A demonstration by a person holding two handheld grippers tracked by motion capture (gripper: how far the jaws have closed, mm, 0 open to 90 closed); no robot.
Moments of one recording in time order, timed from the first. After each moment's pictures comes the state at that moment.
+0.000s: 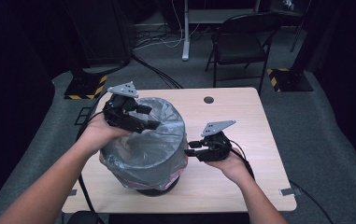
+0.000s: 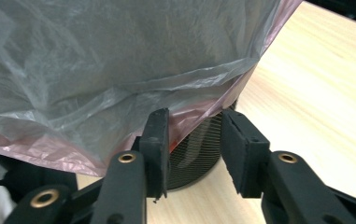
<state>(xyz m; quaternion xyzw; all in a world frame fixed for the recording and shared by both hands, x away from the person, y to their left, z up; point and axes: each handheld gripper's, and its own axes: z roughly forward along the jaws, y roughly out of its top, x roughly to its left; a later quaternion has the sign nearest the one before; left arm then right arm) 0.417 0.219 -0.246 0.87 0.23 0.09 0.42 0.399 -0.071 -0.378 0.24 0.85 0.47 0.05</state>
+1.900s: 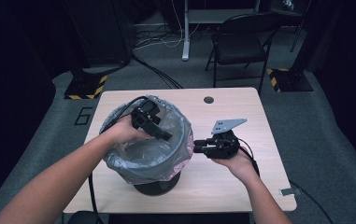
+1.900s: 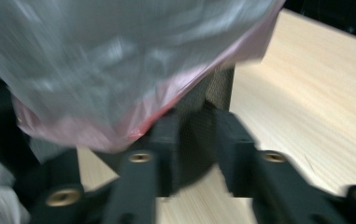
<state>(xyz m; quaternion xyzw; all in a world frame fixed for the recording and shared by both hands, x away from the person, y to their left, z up) 0.474 0.179 -0.322 0.92 0.25 0.01 0.30 0.400 -0.096 -0.371 0.24 0.83 0.51 0.04</state>
